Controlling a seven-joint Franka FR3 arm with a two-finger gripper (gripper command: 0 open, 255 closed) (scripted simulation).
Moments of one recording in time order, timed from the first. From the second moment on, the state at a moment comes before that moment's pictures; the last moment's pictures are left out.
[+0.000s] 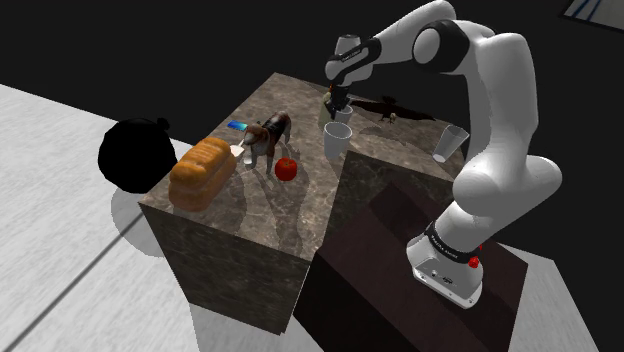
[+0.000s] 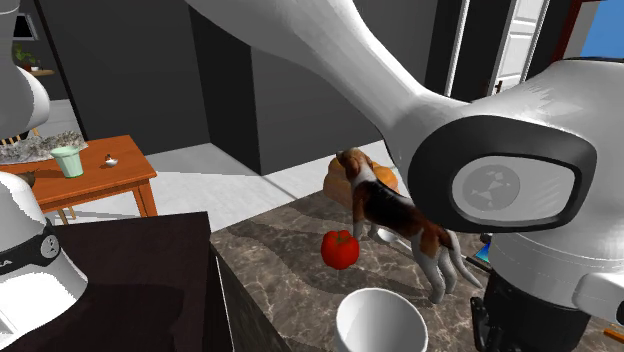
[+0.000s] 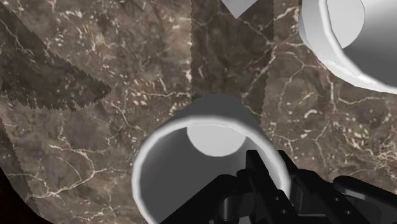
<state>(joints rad) -0.42 0.76 0.01 -1.51 -0.13 2.28 -0.12</state>
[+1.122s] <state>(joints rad) -0.42 0.76 0.01 -1.52 -0.13 2.28 -0.12</state>
